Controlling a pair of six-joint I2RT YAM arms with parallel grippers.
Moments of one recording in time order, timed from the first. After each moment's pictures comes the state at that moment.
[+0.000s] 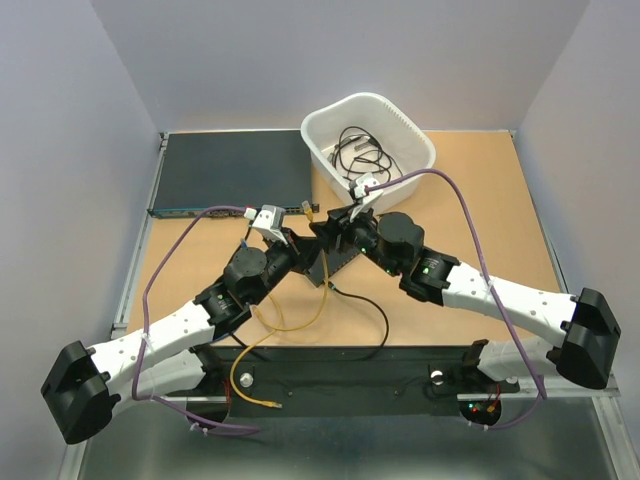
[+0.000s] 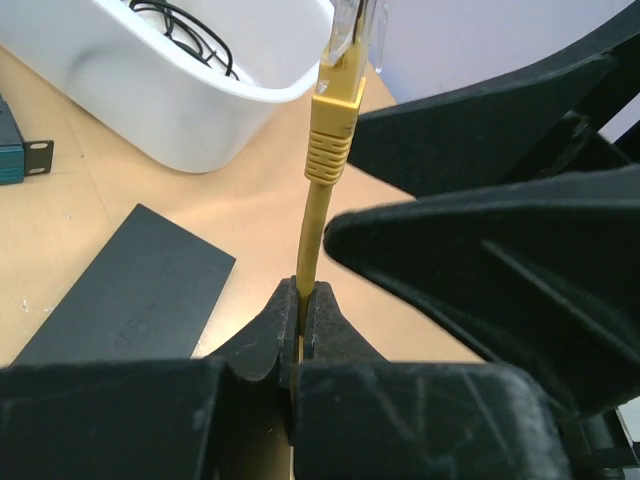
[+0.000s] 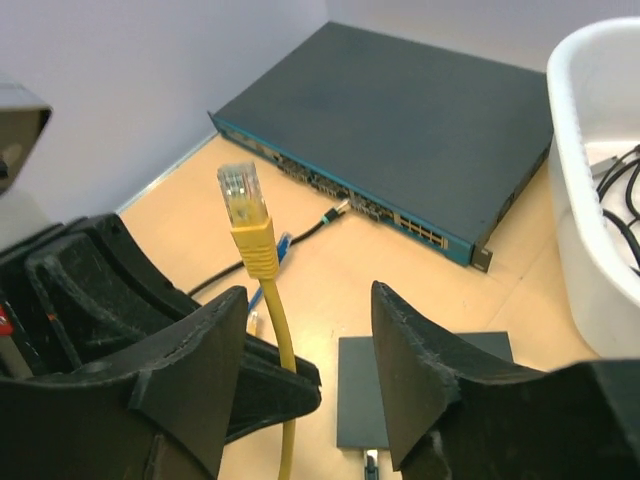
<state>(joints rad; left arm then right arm) -0.87 0.90 0.49 0.37 -0.20 -0.60 0.98 1.26 0.94 0.28 0.24 0.22</state>
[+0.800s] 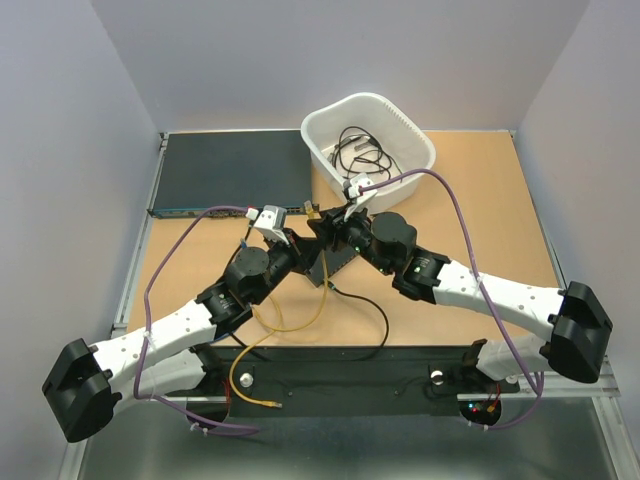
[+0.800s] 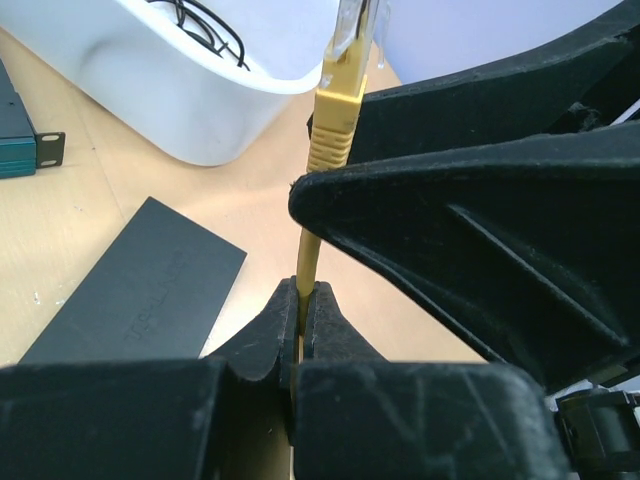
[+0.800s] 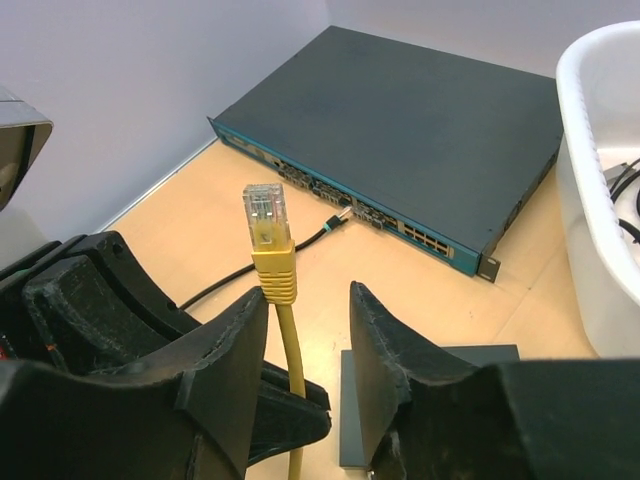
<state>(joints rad) -0.87 0.92 0.49 0.36 -0.21 -0.59 0.98 1.32 0.94 0.36 0.25 0.21</state>
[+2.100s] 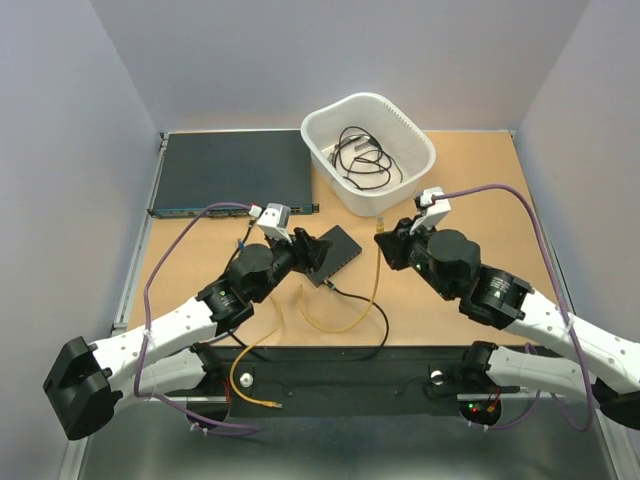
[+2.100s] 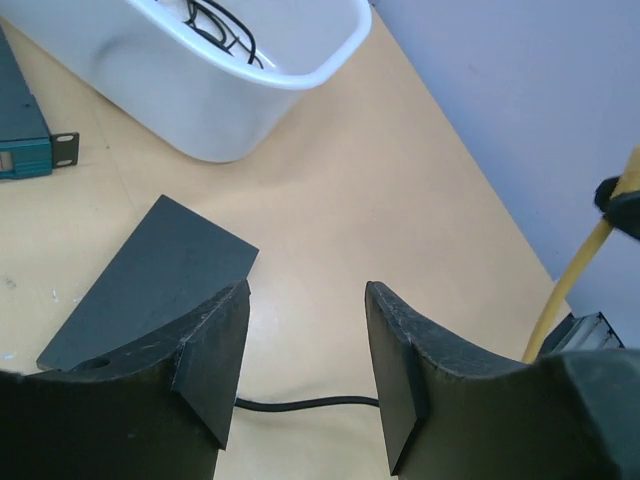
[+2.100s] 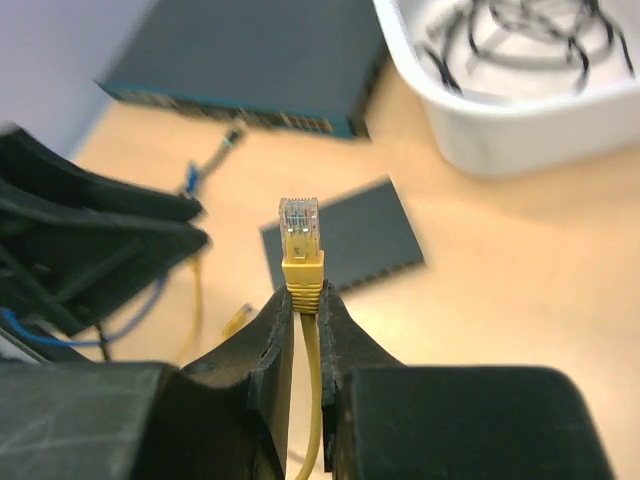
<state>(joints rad) -0.88 0.93 0.53 0.30 -0.23 -0.56 0.99 0.88 0.91 -0.23 0.45 0.42</state>
